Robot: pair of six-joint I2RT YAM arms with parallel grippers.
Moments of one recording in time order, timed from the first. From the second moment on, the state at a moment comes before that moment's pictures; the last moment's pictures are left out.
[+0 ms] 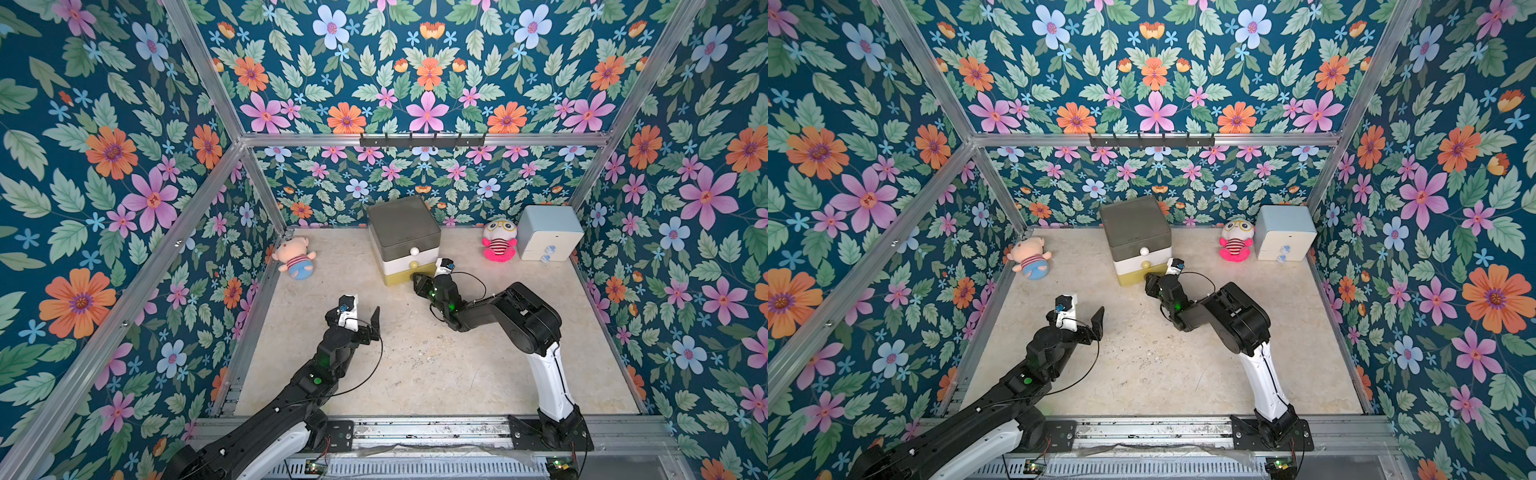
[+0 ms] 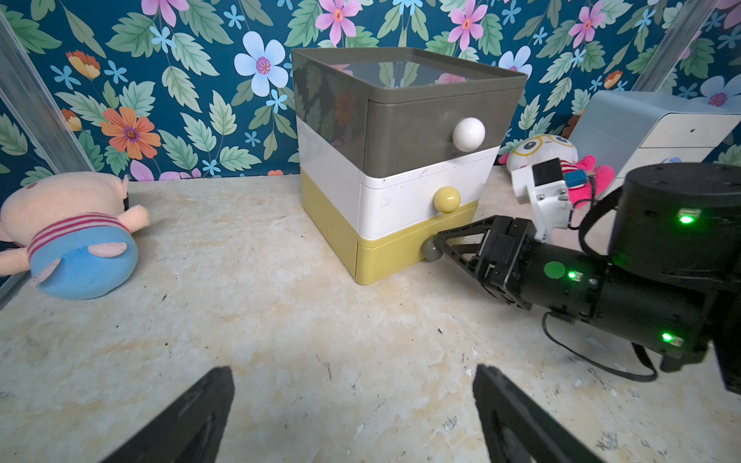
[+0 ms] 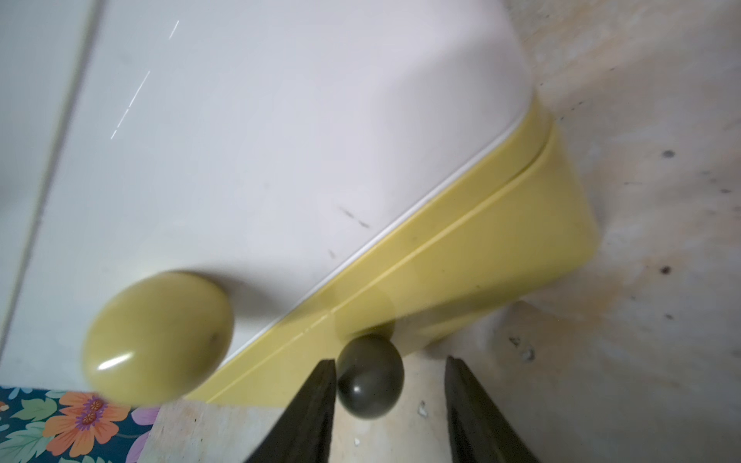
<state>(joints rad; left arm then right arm) -0.66 0.75 0.24 0.29 -0.39 -0.15 0.70 2.17 1.06 0.79 0.16 0.84</state>
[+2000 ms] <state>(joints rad) -0.35 0.84 0.21 0.58 -0.58 0.25 0.39 0.61 0.15 0.39 0.43 0.30</state>
